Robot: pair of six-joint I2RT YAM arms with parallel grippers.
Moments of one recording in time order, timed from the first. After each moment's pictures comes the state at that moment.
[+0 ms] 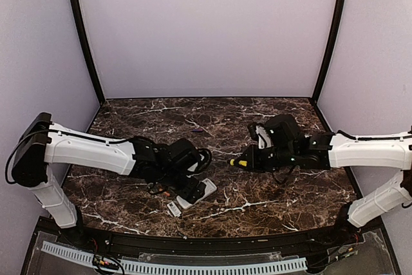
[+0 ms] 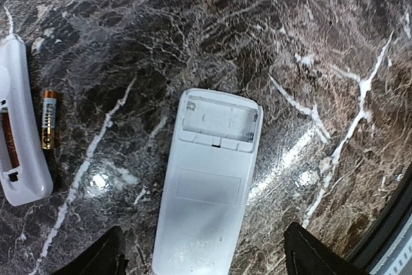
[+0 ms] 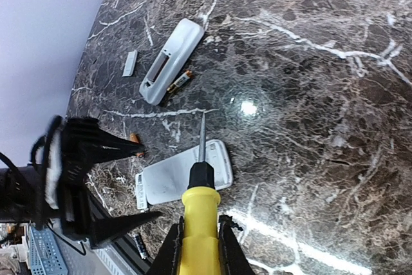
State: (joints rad) left arm -1.11 1.69 1.06 -0.47 -0.14 -0.40; right arm 0.91 1.32 0.82 -0.20 -0.13 0.80
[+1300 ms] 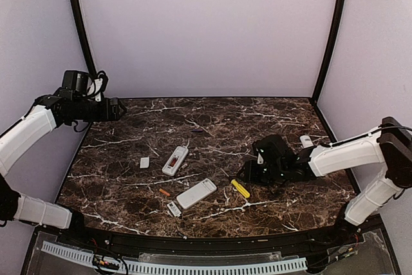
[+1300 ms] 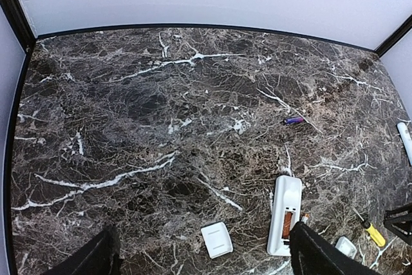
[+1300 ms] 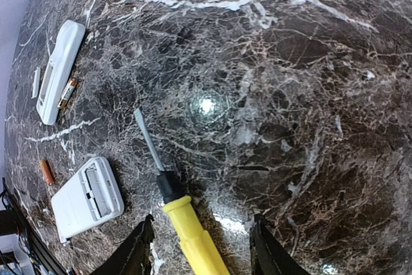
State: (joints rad) left arm -0.18 1.20 1.08 -0.56 0.13 -0.19; right arm 0.88 1.51 0.67 -0.01 0.00 0.87
